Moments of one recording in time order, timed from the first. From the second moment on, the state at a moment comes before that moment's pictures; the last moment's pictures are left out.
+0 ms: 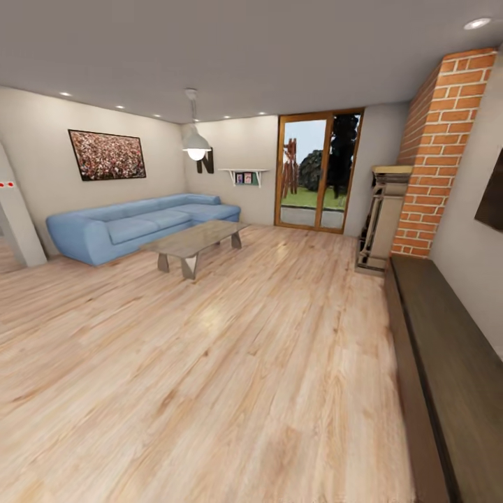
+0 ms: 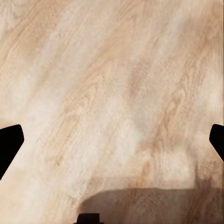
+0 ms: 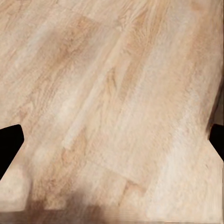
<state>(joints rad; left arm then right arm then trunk) 0.04 -0.03 0.00 -0.70 -0.01 -0.01 0.00 -0.04 -0.05 -0.01 -0.47 -0.01 -0.24 0.00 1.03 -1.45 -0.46</state>
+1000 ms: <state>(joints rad) 0.04 -0.03 0.00 -0.69 -0.01 -0.01 0.00 -0.04 -0.06 -0.01 -0.47 -0.01 -0.24 0.00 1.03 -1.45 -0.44</state>
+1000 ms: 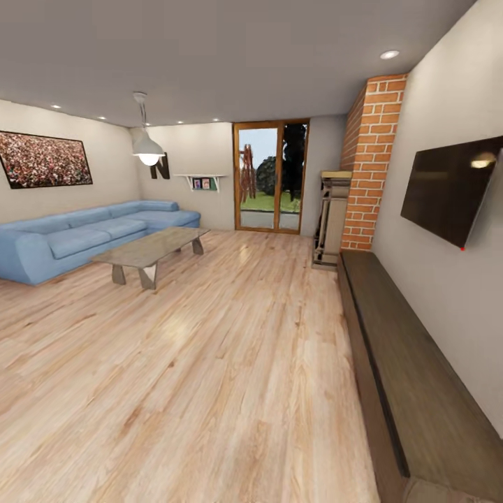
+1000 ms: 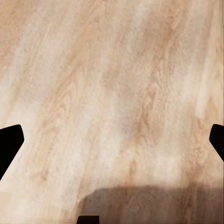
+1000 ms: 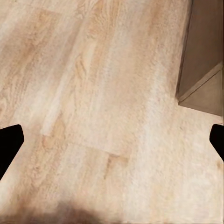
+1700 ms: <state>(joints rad) 0.04 -0.03 0.00 -0.69 -0.01 -0.01 0.00 -0.04 -0.06 -0.01 -0.47 -0.01 -0.24 0.00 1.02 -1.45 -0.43</state>
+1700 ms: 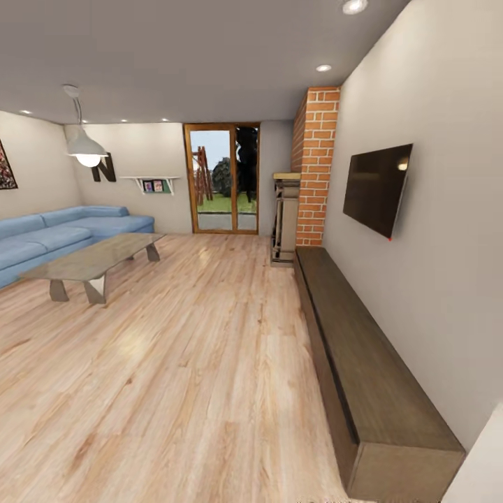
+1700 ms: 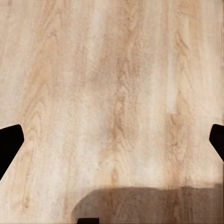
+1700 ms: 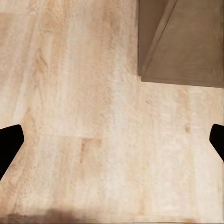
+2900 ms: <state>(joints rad) 0.04 -0.03 0.00 -0.69 -0.01 -0.01 0.00 -0.04 -0.06 -0.01 -0.47 -0.01 -0.25 0.00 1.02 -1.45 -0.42</state>
